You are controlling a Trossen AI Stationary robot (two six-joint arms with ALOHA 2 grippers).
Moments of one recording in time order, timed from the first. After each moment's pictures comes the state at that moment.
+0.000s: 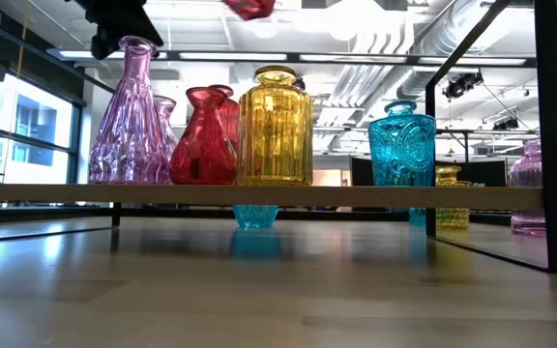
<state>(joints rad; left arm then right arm) 0.33 0.82 0.97 -0.76 -0.01 -0.39 0.07 1.90 2.31 -1.25 -0.18 0.48</state>
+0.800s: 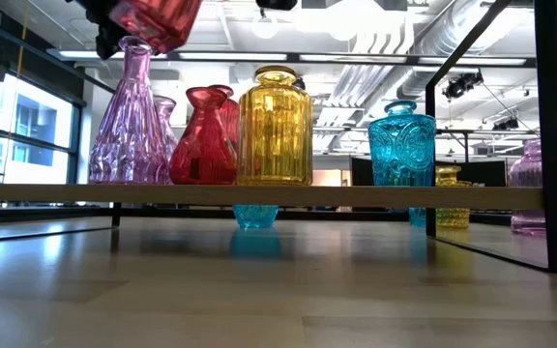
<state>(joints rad) 0.33 0.82 0.97 -0.77 0.04 -0.30 0.10 2.11 2.31 -1.02 -0.29 0.61</state>
